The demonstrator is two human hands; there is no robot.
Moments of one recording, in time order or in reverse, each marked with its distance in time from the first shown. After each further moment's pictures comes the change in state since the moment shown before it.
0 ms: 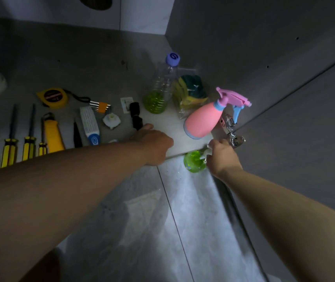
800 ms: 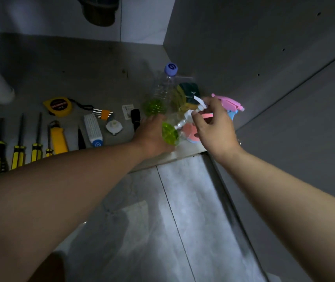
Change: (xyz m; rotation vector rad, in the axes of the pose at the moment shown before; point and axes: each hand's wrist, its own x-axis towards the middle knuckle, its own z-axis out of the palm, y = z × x) left_hand -0.001 -0.004 -0.017 -0.654 0.398 -0.259; right_hand -0.024 -0.076 -0.078 0.756 0.325 -0.234
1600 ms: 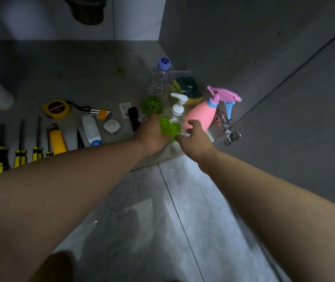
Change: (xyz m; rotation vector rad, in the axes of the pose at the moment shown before) left_hand 0.004 0.009 0.005 -0.133 -0.076 -0.065; right_hand -0.016 0.035 0.036 0.067 -0.265 0.392
